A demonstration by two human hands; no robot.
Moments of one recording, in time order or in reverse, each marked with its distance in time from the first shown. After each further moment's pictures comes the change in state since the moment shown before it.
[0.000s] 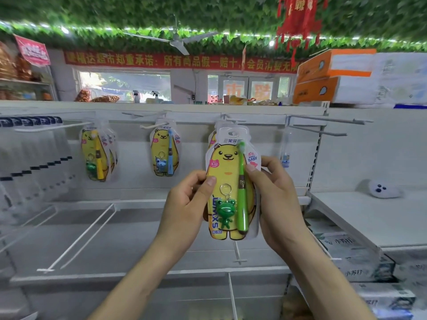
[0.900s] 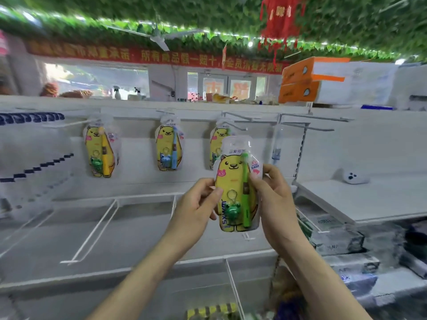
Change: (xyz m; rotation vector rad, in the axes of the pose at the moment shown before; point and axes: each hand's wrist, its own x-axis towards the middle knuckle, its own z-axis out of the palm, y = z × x) left_hand -0.020 -0.020 -0.049 0.103 -0.199 -0.035; right_hand -0.042 0.019 0.031 -0.143 0.168 -0.028
